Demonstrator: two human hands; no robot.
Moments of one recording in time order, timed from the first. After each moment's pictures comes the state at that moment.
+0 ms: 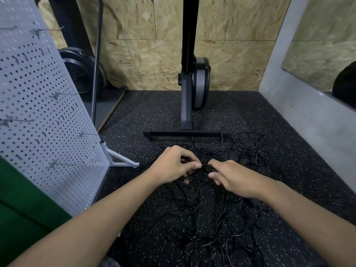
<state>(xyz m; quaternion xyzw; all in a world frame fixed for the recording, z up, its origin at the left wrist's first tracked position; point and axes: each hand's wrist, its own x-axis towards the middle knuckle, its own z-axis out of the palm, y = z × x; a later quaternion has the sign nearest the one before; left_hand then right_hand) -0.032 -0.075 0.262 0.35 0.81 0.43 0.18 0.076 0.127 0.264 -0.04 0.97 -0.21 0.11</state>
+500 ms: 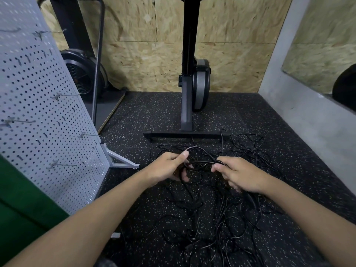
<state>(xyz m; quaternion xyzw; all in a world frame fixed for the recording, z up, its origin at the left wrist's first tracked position) -0.043 -0.086 0.250 0.22 0.77 0.50 0.32 0.076 0.143 0.264 0.04 0.92 -0.38 0.09</state>
